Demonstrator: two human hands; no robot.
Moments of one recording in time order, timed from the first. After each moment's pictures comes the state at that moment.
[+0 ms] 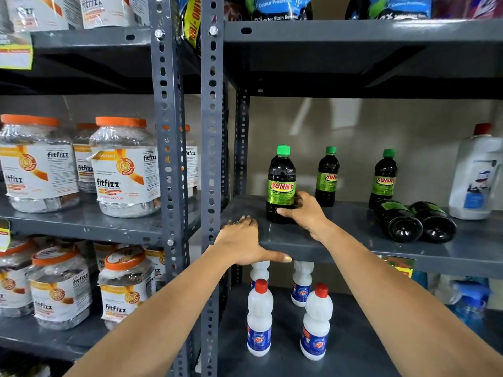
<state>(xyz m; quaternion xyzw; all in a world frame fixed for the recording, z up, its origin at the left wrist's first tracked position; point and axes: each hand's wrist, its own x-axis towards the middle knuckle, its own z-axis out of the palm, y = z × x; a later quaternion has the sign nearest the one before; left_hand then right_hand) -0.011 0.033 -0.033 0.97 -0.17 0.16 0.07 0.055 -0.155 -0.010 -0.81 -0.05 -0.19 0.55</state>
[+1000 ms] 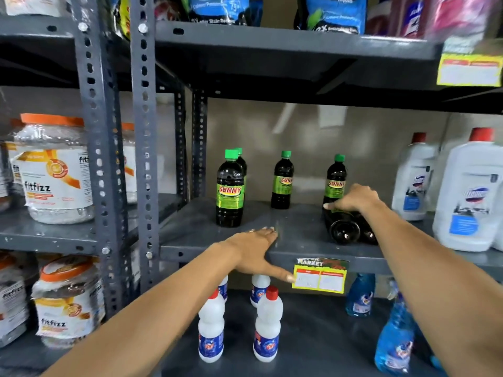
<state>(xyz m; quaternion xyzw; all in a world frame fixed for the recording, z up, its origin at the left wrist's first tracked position) -0.019 -0.082 -0.017 0.93 -0.36 0.01 0.04 -0.002 -0.353 0.070 -0.95 0.23 -0.16 0.12</state>
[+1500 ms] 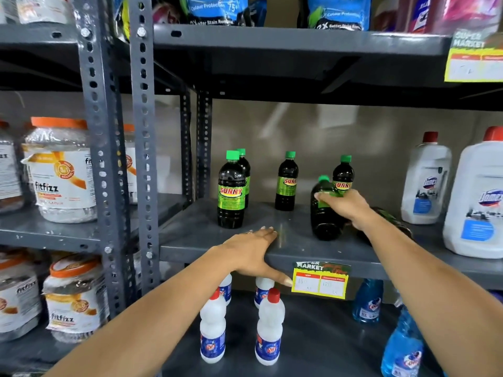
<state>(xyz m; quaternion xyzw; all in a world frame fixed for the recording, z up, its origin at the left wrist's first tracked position) -0.014 -0.087 -0.023 0.95 -0.32 0.03 0.04 0.016 -0.347 0.043 -0.86 0.14 -0.22 0.43</state>
